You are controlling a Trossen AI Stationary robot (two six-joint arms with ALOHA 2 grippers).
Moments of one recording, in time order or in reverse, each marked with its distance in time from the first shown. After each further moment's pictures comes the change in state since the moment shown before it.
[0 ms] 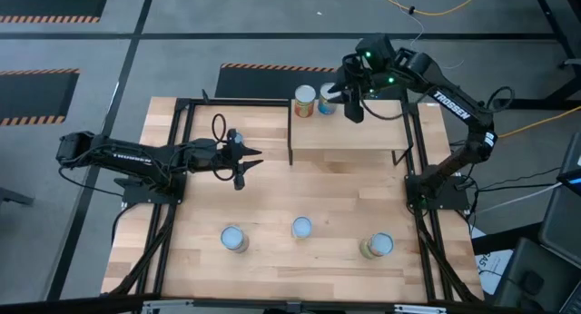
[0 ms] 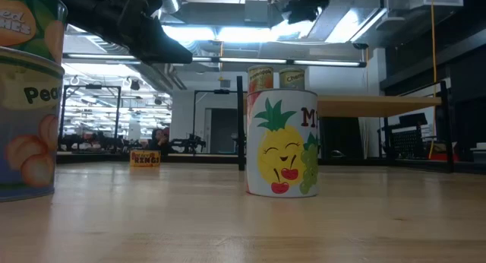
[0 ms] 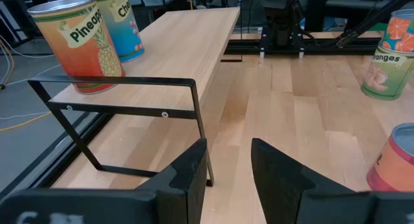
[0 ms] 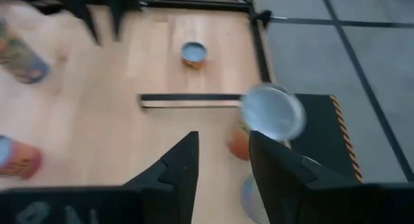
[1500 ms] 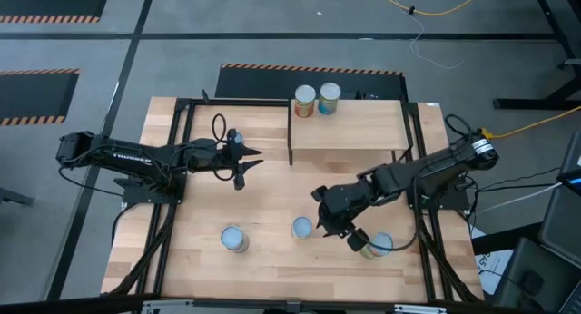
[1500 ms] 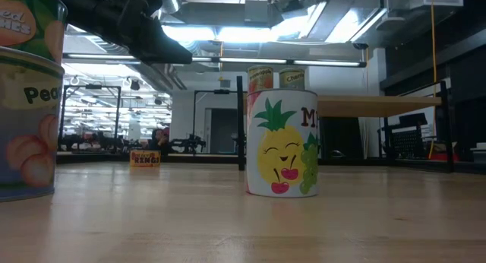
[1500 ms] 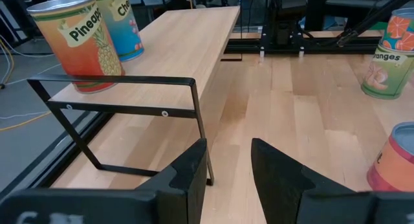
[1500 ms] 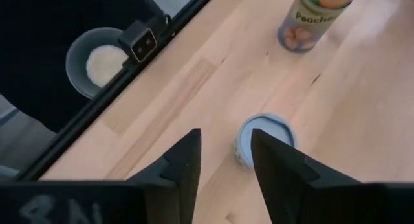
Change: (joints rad) left arm 0.000 0.000 0.000 -0.003 0.000 0.000; right arm 0.906 0.018 -0.454 0.353 0.142 0.198
